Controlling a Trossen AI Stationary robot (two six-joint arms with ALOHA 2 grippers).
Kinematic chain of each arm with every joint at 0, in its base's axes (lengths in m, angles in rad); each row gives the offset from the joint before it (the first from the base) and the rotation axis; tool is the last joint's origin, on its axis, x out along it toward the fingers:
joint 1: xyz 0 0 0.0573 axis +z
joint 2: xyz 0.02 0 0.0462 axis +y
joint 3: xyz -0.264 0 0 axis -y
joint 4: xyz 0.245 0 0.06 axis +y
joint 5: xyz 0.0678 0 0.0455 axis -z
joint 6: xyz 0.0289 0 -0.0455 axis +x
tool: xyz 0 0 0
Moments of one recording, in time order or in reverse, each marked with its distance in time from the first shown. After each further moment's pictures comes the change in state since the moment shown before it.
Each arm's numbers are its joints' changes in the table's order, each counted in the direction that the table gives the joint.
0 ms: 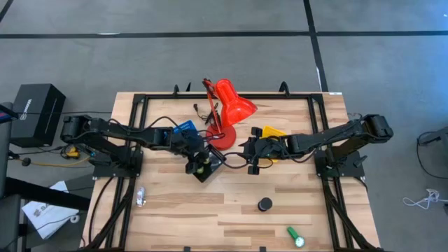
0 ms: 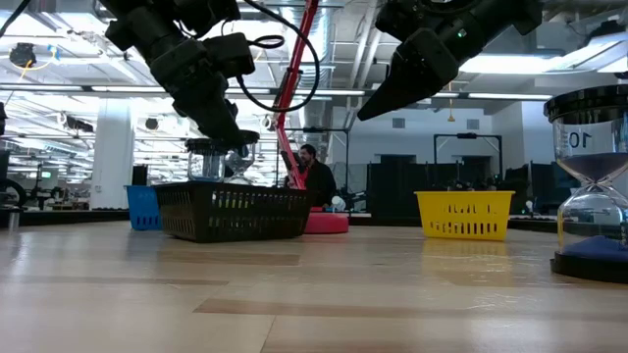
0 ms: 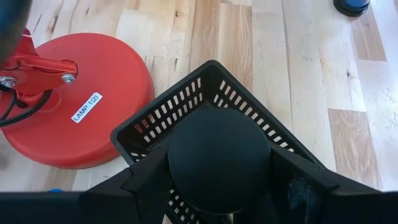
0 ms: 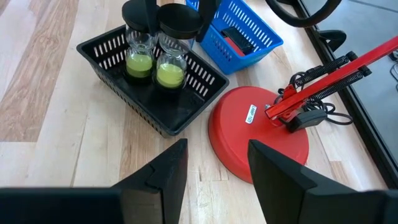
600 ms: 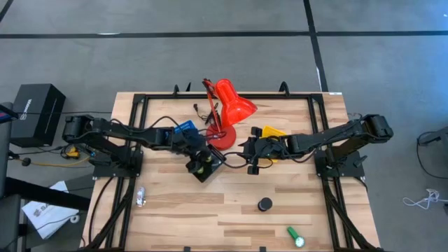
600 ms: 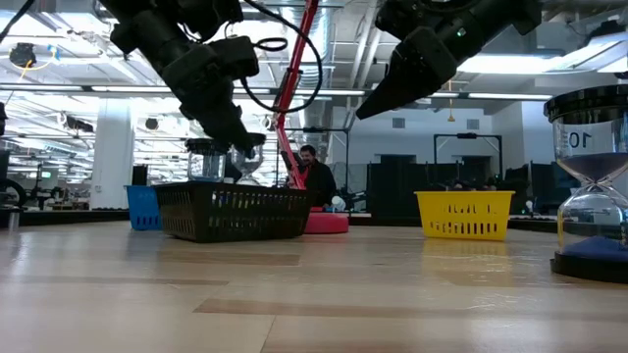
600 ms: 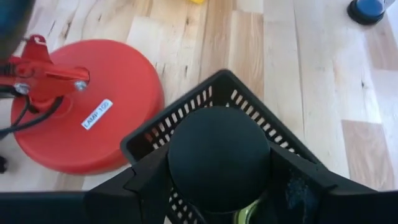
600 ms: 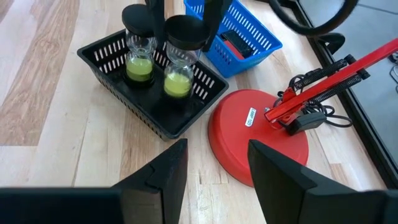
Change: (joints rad) left arm 0.008 0.023 0.001 -0.043 -0.039 -0.008; right arm 0.000 0.000 0.000 -0.011 0.000 0.000
